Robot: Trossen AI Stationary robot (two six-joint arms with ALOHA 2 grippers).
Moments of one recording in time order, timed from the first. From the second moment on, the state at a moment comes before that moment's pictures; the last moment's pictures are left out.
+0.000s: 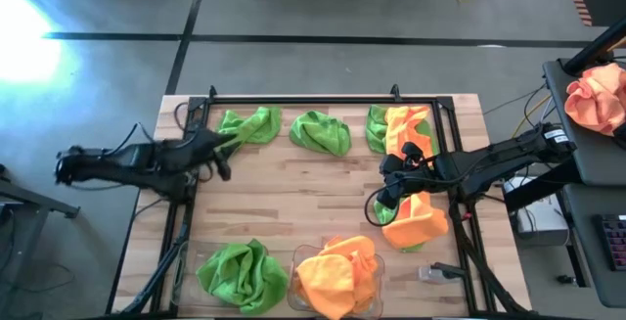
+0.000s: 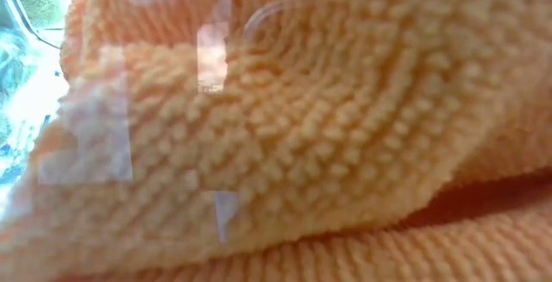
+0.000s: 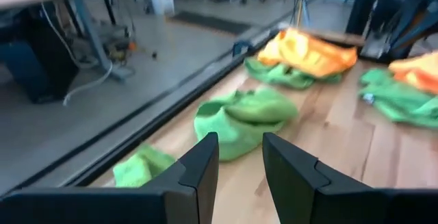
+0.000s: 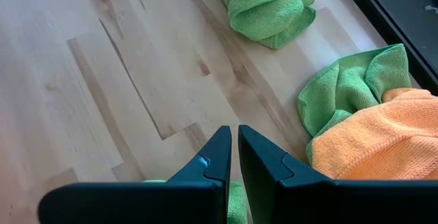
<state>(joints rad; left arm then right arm) -0.04 0.50 0.55 -0.44 -0.64 -0.21 0.22 1.21 0.91 -0.81 0.50 0.57</state>
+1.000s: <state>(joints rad) 0.75 1.00 0.56 -0.28 -0.09 -0.08 0.22 1.21 0.91 -0.86 0.50 0.57</state>
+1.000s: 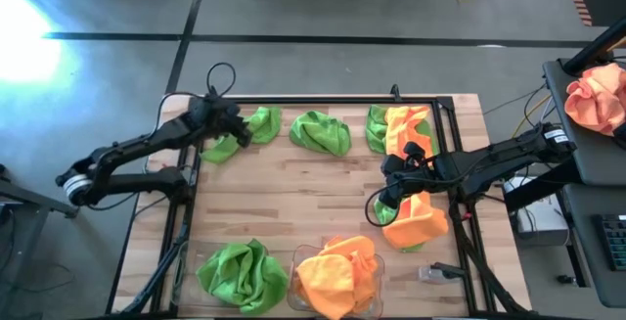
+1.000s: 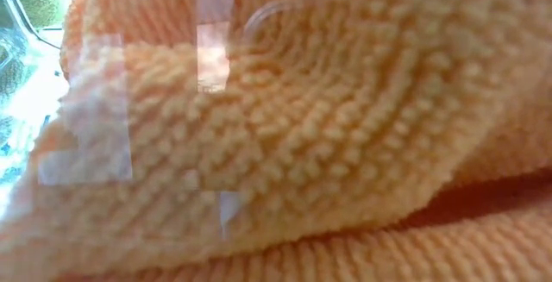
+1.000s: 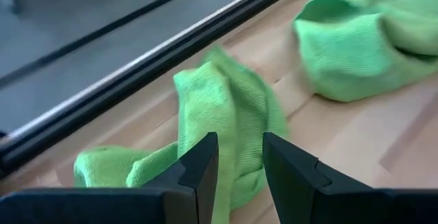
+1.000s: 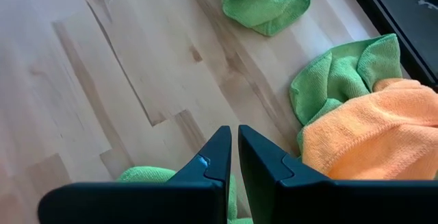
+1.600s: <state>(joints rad) 0.77 1.23 0.56 -0.21 -0.14 -0.15 0.22 1.21 0.91 -0.86 0.49 0.58</state>
